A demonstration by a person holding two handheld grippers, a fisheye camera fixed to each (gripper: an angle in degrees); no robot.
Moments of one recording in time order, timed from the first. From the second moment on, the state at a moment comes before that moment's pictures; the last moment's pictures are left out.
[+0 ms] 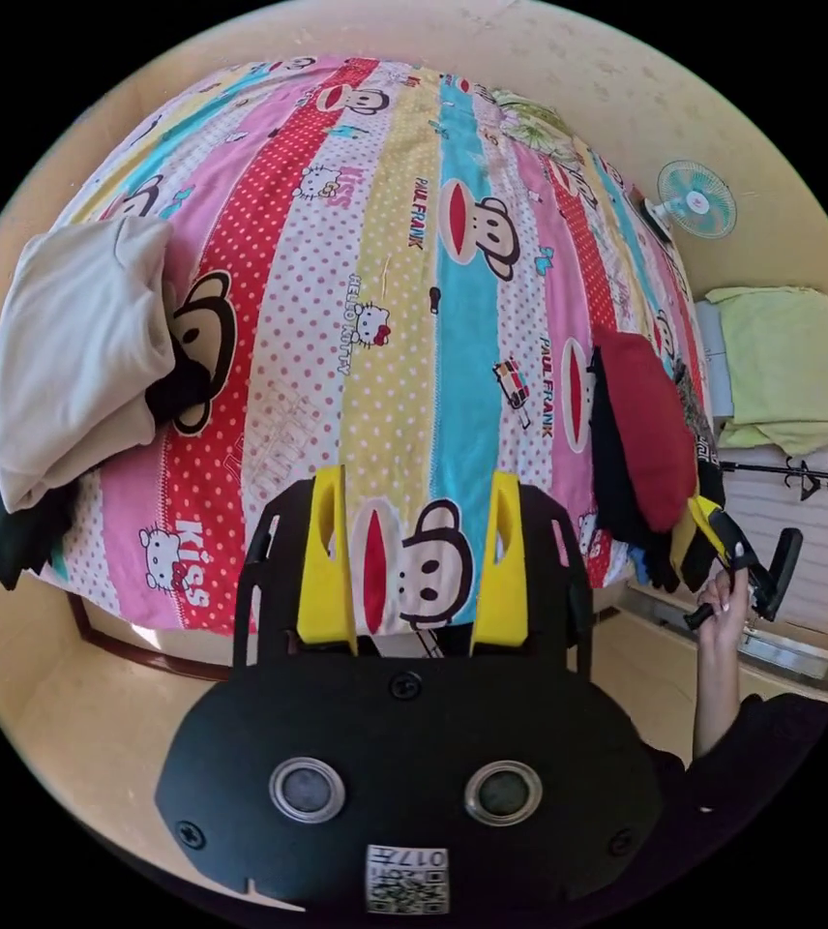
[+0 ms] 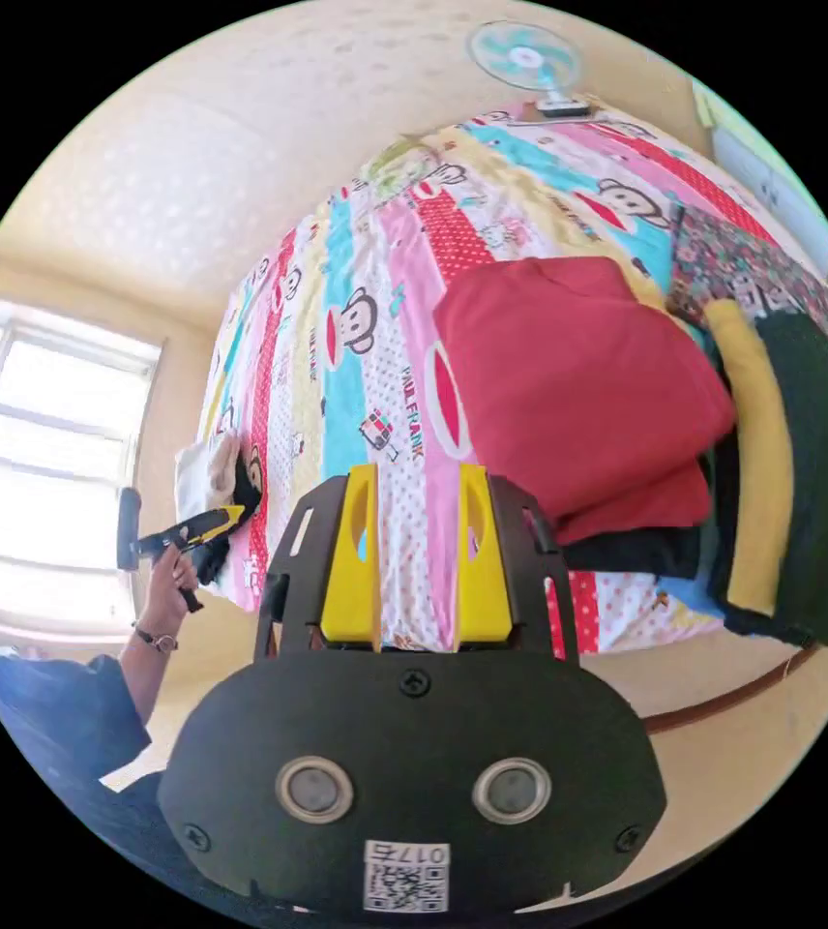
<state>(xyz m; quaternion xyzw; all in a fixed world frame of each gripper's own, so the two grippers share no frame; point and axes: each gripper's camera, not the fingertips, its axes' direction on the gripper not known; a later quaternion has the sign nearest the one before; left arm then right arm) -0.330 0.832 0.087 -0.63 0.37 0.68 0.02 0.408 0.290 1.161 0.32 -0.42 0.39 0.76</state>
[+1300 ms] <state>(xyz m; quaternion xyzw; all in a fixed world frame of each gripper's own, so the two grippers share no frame) -0.460 0.931 0.066 -0.51 0.52 0.66 0.19 0.389 0.184 1.438 0.56 -0.57 0.39 0.45</state>
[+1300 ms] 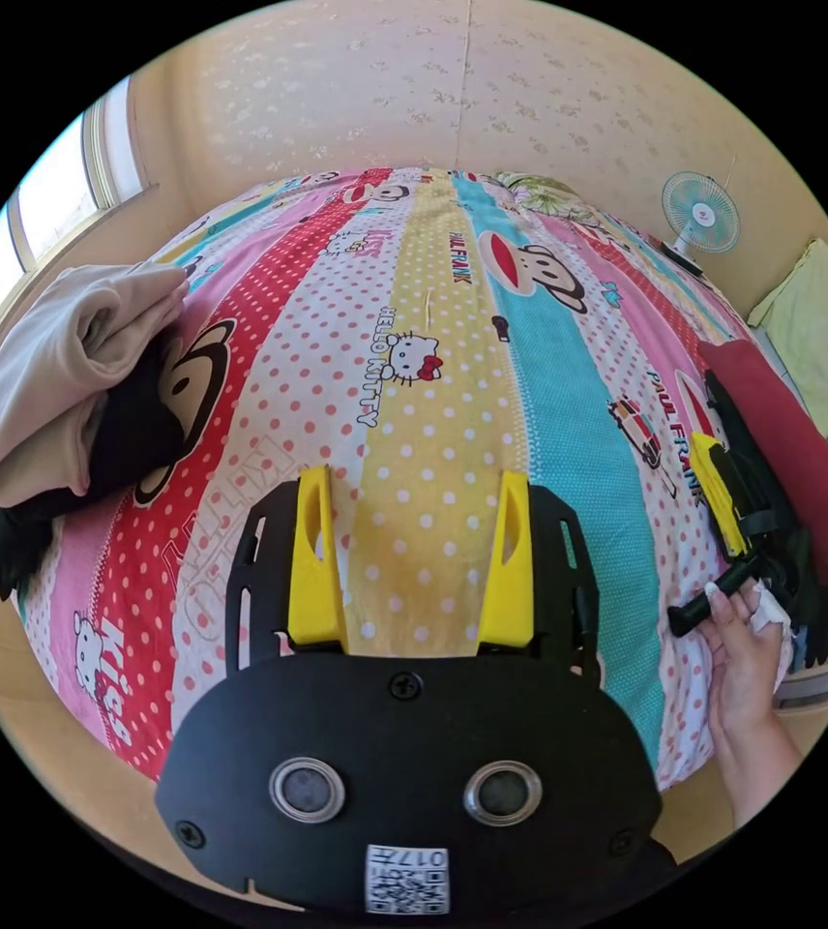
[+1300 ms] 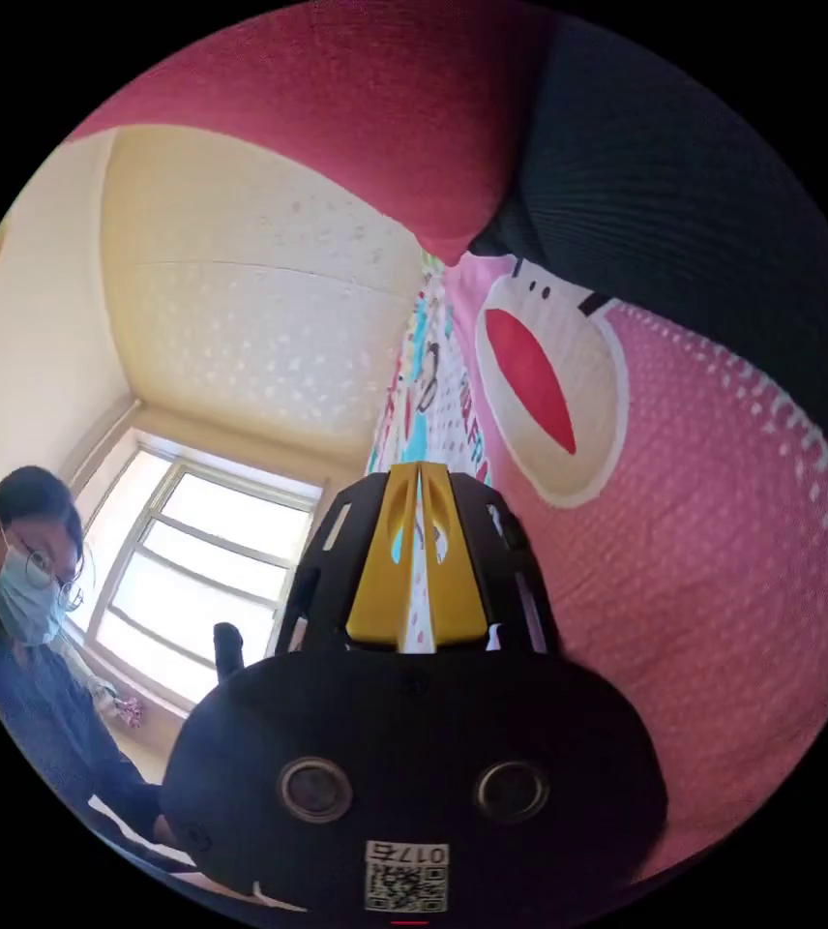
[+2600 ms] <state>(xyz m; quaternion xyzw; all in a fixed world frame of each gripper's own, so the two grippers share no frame) -0.413 0.993 0.068 -0.50 0.52 0.66 0.20 0.469 0.207 1.487 0.51 -0.64 0.23 0.53</state>
